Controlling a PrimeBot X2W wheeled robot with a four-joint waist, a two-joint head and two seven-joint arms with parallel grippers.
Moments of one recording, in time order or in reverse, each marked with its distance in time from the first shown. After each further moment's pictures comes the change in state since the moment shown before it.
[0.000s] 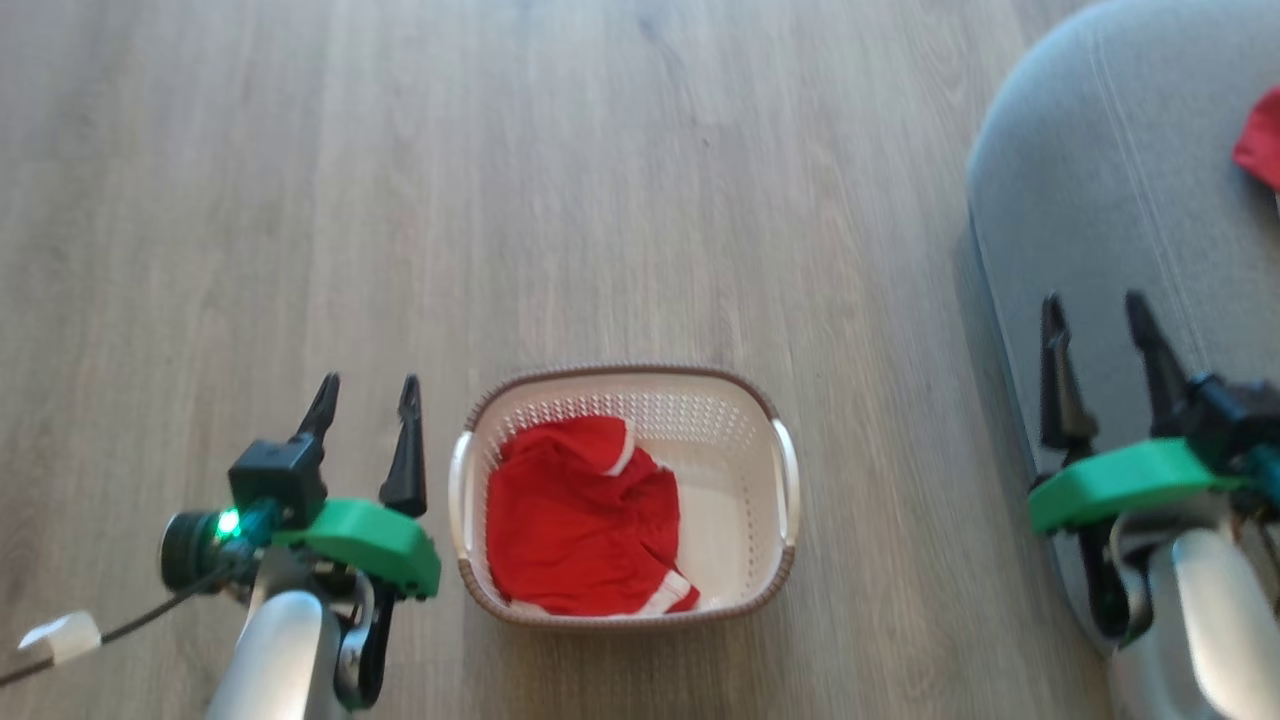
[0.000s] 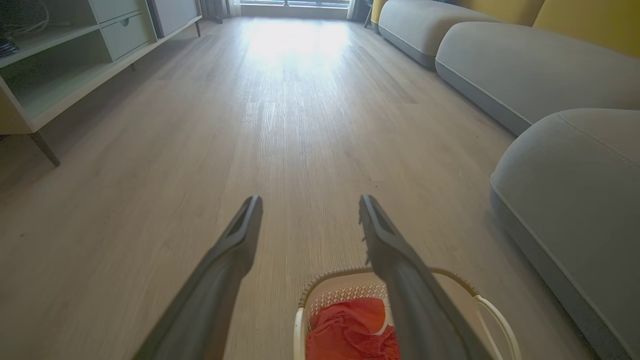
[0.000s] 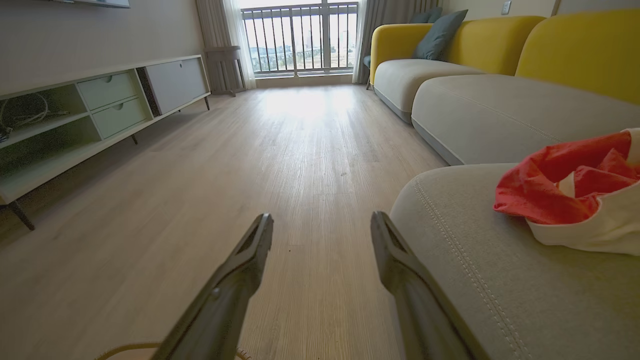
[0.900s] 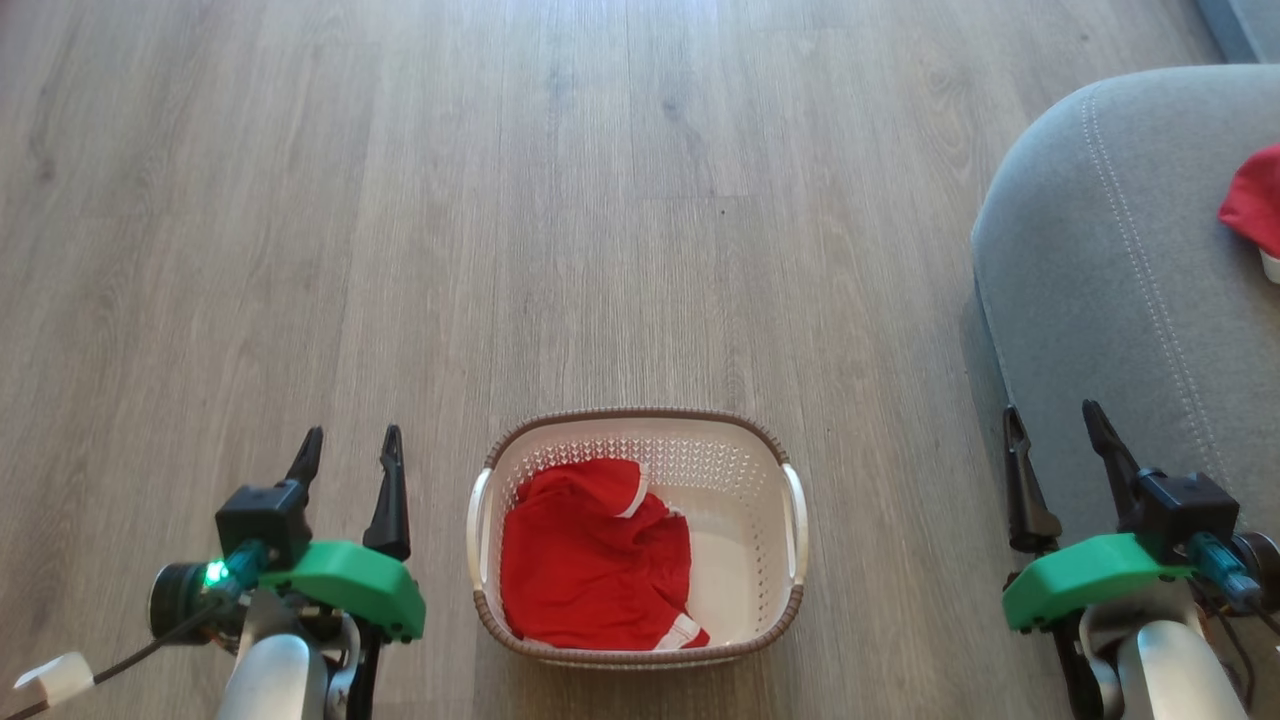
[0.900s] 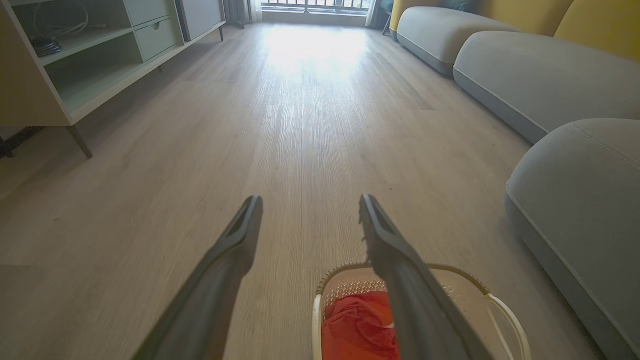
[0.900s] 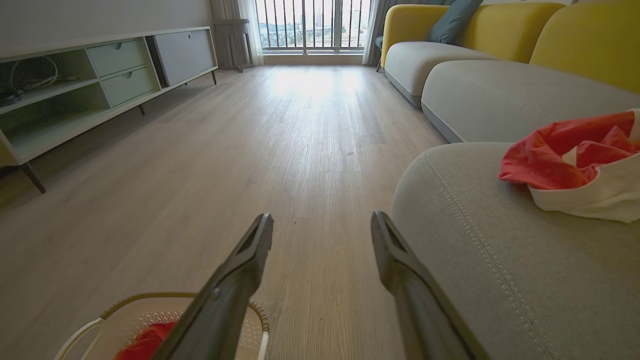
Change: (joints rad) left arm 0.067 -0.023 0.088 0.030 0.042 -0.035 0.000; right arm 0.148 0.043 0.002 0.004 -0.091 0.000 0.000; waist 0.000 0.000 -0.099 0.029
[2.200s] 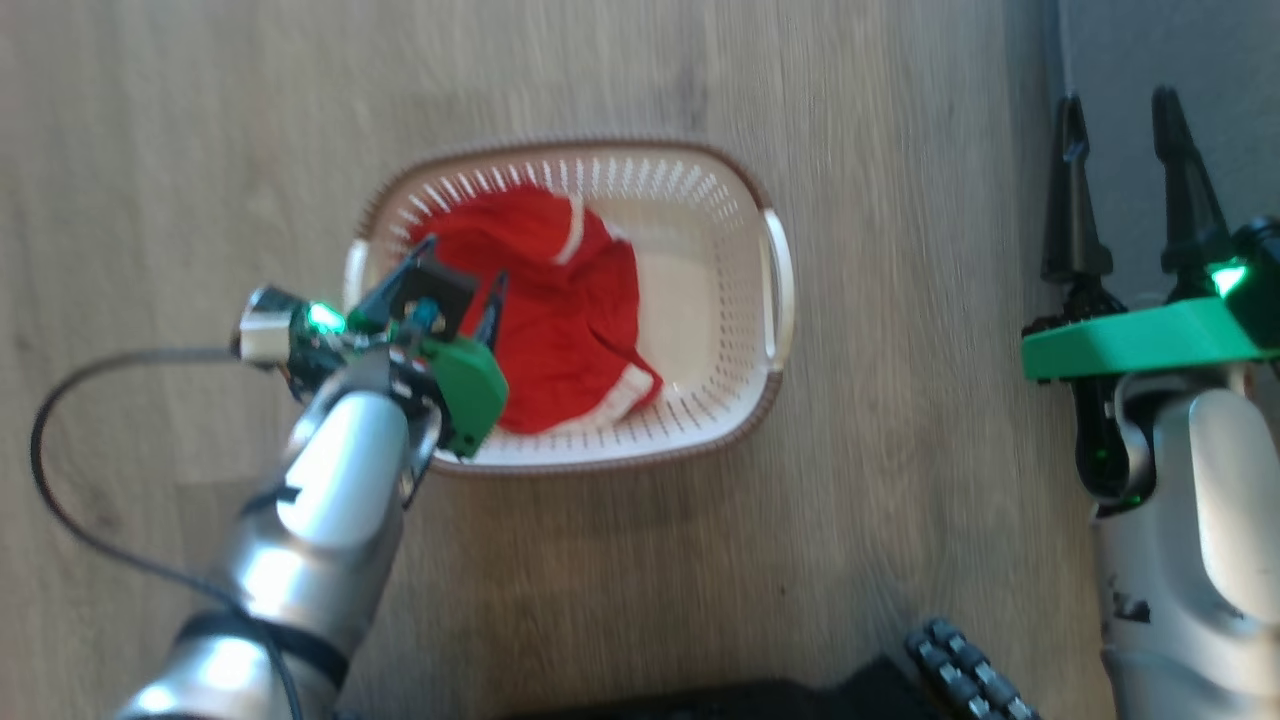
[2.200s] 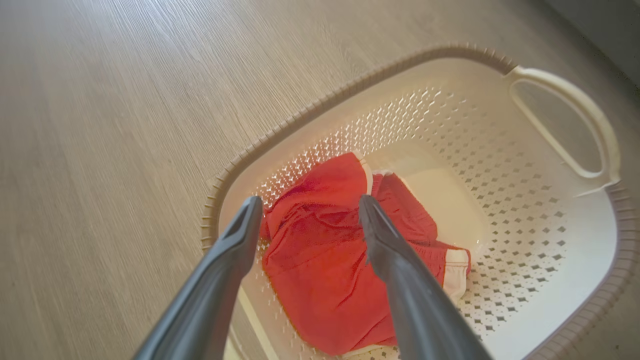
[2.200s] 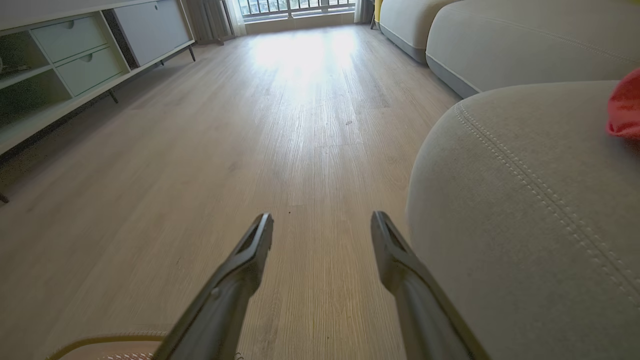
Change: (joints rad) left arm -0.549 -0.005 -0.288 0.500 0.222 -0.027 0.022; right arm -0.328 0.000 0.029 -0.142 0.113 0.000 0.000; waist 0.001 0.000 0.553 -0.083
